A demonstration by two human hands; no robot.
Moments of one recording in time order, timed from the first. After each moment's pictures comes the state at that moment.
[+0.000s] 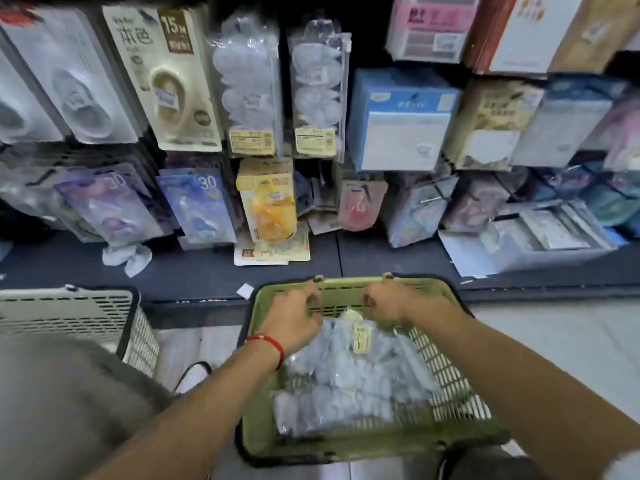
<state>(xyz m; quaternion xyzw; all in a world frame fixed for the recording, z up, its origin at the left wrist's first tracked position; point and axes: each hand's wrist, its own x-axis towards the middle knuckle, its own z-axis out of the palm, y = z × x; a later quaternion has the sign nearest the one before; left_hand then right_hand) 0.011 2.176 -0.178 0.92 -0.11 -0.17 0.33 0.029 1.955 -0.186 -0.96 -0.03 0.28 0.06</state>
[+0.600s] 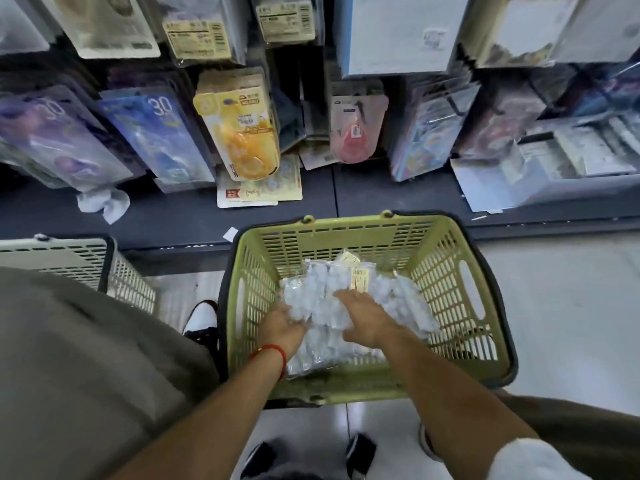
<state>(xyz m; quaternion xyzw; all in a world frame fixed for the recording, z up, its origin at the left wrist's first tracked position) -0.047 2.170 -0.329 0.84 0.22 -0.26 0.43 -0.052 1.975 -0.364 -0.93 -0.01 0.28 0.25</state>
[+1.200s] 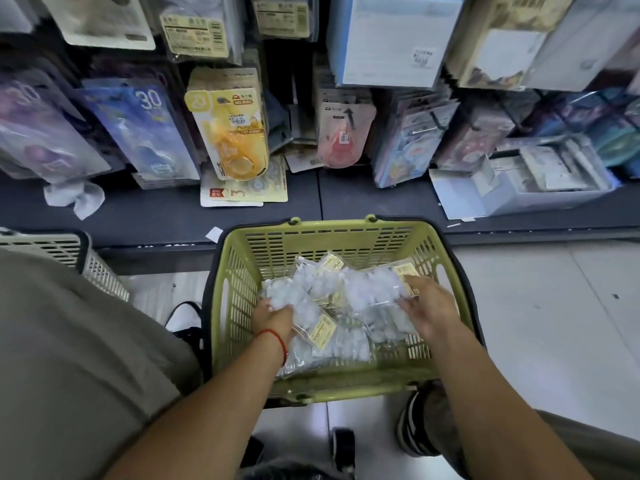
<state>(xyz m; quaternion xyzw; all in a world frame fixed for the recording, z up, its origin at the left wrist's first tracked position) -0.033 2.141 -0.343 0.61 0.42 -0.19 0.64 -0.073 1.894 -0.285 -0.45 0.49 -0.04 0.75</state>
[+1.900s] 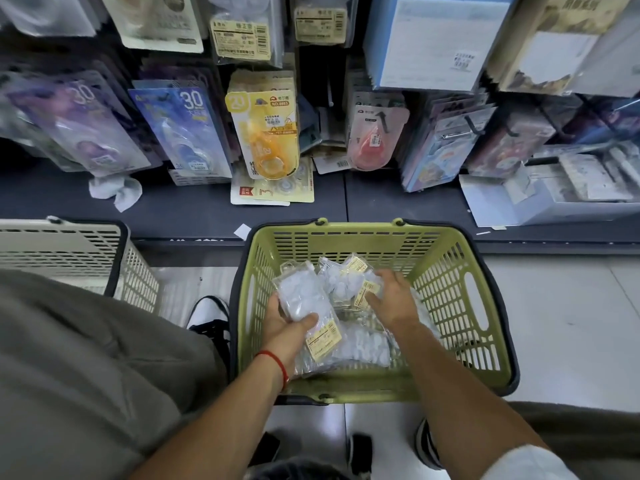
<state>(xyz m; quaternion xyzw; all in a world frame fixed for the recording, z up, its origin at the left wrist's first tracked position) -0.063 2.176 -0.314 0.62 0.28 -0.22 0.70 -0.036 1.954 -0.341 -0.93 0.20 0.11 0.29</state>
